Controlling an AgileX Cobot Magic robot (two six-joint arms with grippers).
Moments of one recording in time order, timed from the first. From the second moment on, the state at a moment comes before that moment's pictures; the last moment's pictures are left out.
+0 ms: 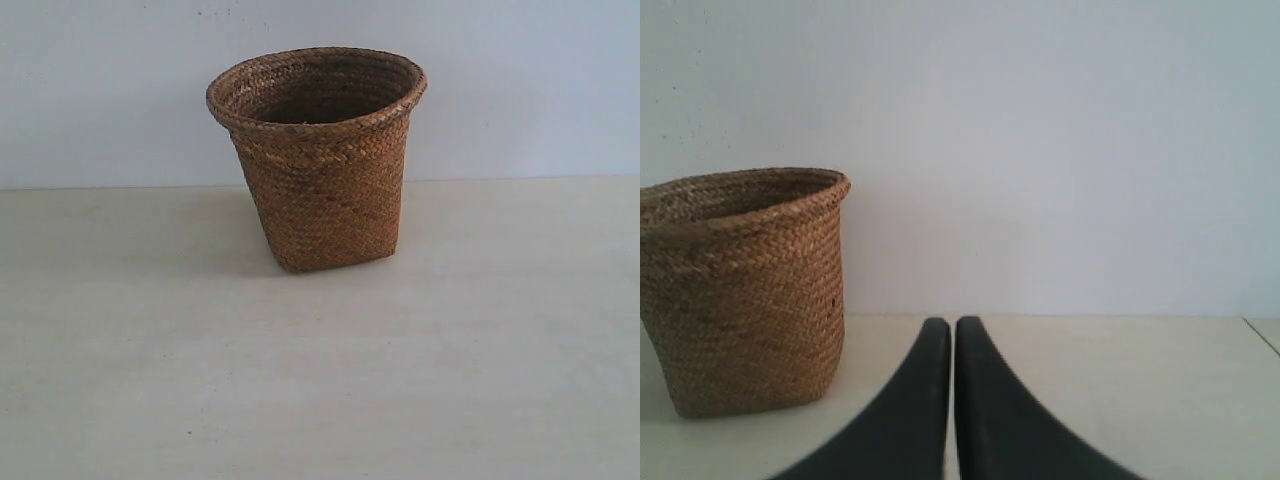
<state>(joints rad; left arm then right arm) -0.26 0.18 -0.20 -0.03 0.10 0.03 0.05 0.01 -0.22 0.19 0.24 -0.14</state>
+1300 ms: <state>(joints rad) -0.02 0.01 -0.01 -0.02 0.11 -0.04 0.05 0.00 -0.20 0.20 0.24 -0.15</state>
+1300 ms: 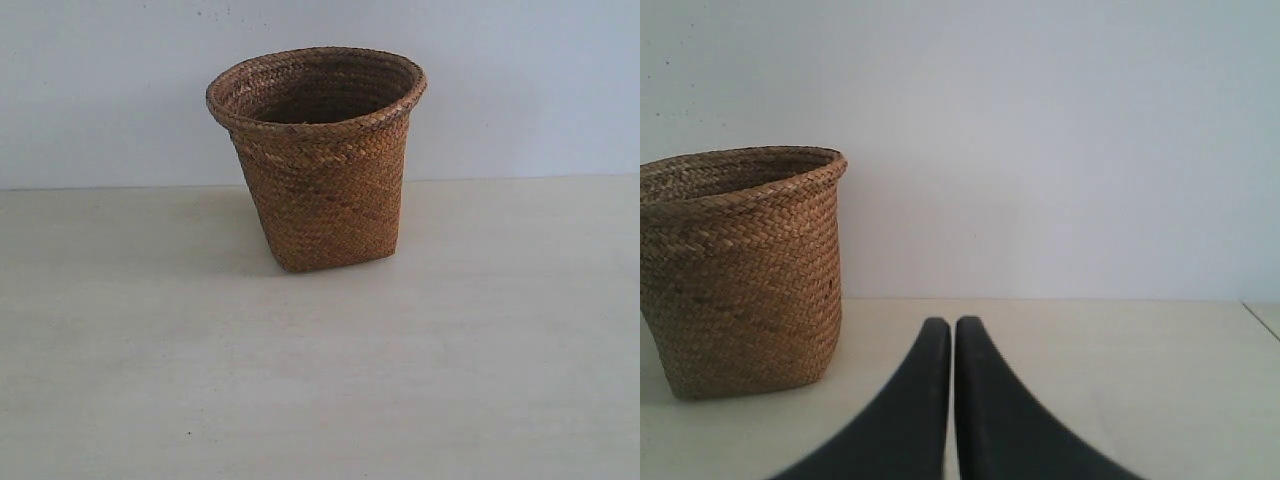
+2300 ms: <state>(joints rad) -0.02 0.00 0.00 -0.03 0.28 -0.03 0.05 0.00 -0.20 0.20 0.23 -0.15</state>
